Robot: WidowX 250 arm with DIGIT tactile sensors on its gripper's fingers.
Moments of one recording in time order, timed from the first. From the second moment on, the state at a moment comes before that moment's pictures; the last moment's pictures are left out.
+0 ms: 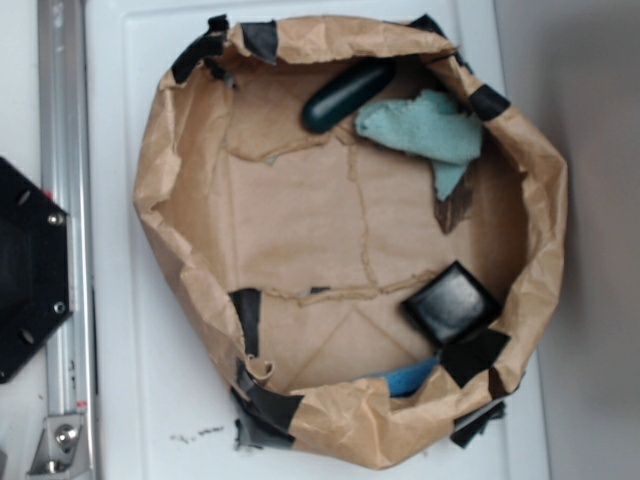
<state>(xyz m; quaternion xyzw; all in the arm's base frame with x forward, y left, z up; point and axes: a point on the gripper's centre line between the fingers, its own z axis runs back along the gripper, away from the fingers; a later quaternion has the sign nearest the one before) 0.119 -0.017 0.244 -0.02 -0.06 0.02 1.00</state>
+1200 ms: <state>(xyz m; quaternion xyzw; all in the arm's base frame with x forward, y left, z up) 0.268 0.038 0.095 0.05 -0.02 0.07 1.00</state>
